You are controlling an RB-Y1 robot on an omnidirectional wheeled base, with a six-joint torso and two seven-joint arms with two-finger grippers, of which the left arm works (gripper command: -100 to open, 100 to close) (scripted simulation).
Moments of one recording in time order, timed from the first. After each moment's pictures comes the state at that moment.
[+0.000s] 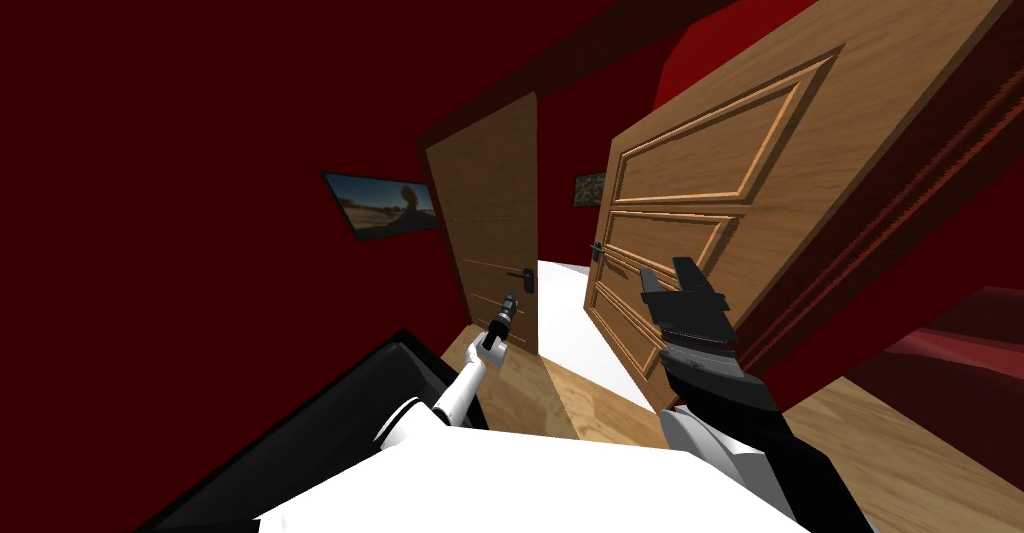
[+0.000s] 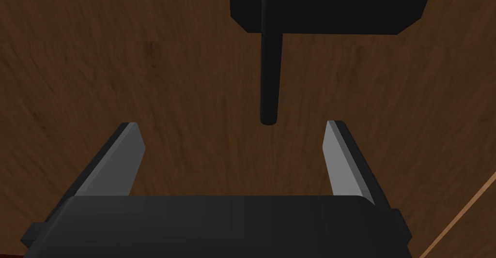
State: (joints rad) arm -0.40 0.02 -0.20 -0.82 -0.03 -0.45 0.17
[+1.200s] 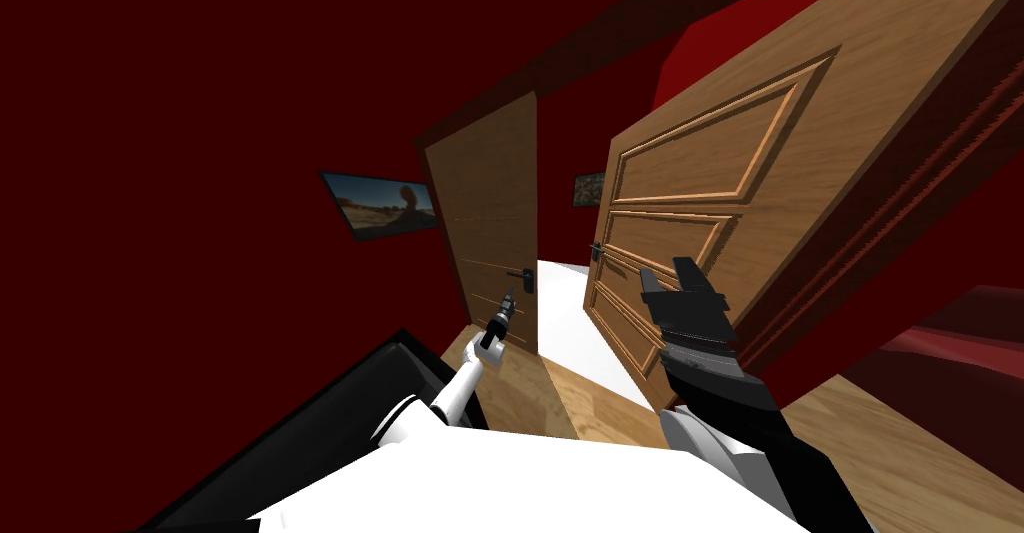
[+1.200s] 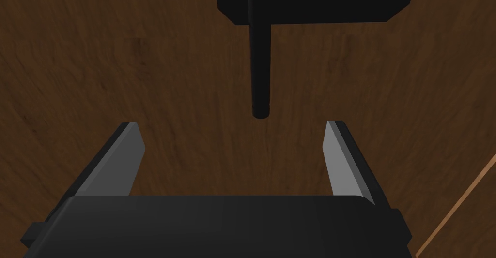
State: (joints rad) arm -0.41 0.05 -0.21 -0.81 -0.04 -0.43 0.17
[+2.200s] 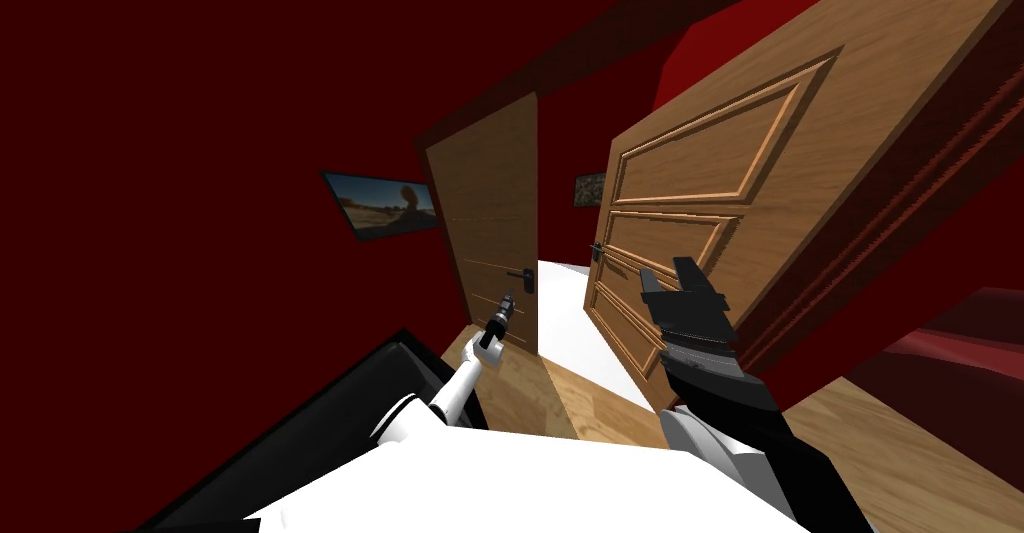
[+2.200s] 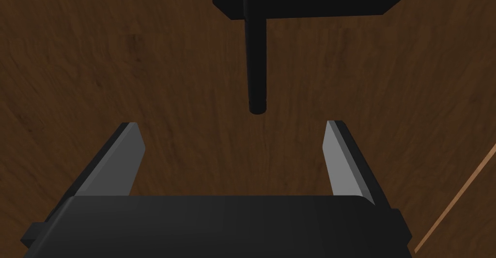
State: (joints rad) arm -0.41 0.06 -0.22 -0.80 -0.04 -0.43 0.18
